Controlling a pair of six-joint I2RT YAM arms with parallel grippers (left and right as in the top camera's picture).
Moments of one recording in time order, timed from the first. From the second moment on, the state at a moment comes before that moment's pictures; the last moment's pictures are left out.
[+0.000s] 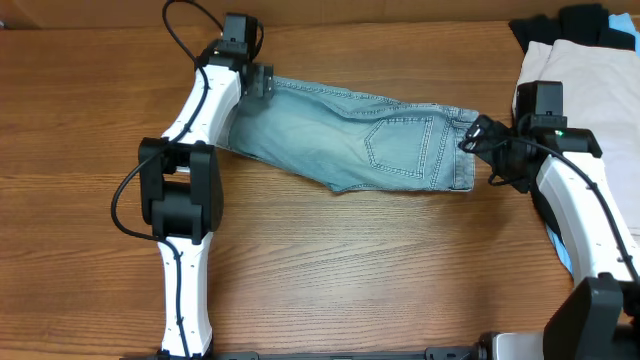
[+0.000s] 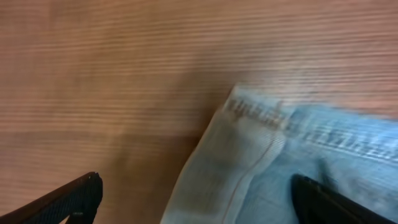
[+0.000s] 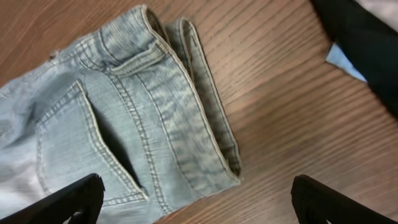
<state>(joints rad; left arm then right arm) -0.14 2.44 2.06 -0.71 -0.24 -0.11 -0.08 1.58 1.20 -0.79 -0.04 0.55</state>
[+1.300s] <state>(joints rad) -0.10 2.42 2.08 -1.22 -0.08 -0.19 -0.08 1.76 1.20 -0.73 -0.23 0.46</state>
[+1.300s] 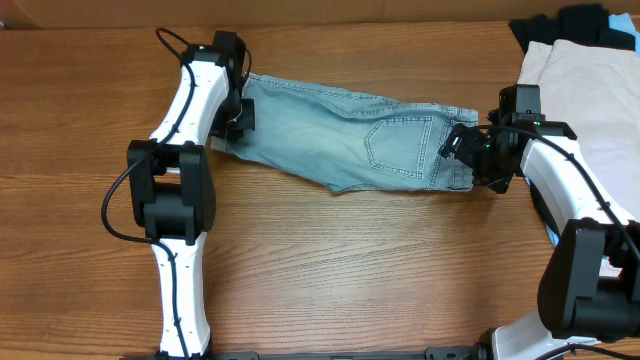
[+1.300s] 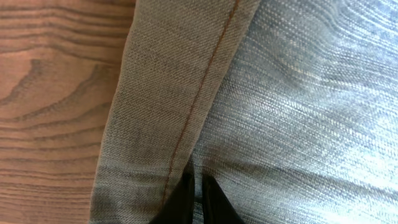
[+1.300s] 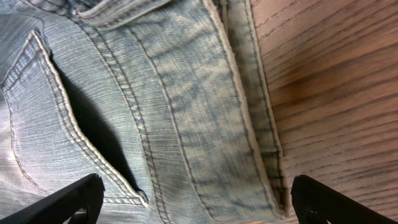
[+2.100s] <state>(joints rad) -0.02 2.34 1.82 -1.32 -0.18 -0.29 -0.08 1.76 1.20 -0.69 -0.23 0.45</state>
